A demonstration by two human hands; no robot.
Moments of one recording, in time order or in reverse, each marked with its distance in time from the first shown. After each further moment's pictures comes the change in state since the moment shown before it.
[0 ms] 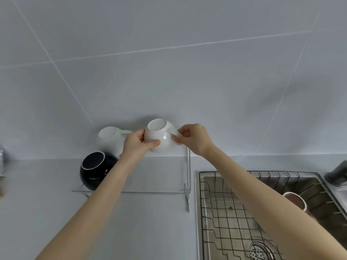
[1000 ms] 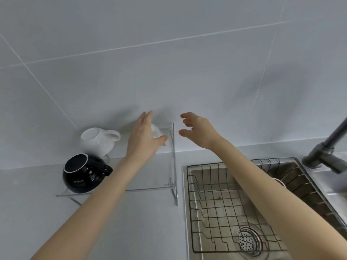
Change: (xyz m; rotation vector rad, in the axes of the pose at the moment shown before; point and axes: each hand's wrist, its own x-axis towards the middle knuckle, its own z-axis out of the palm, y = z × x) left_hand -0.014 0.041 0.052 0.568 0.034 0.307; right_hand -0.023 0.009 -0.050 -0.166 0.008 0.016
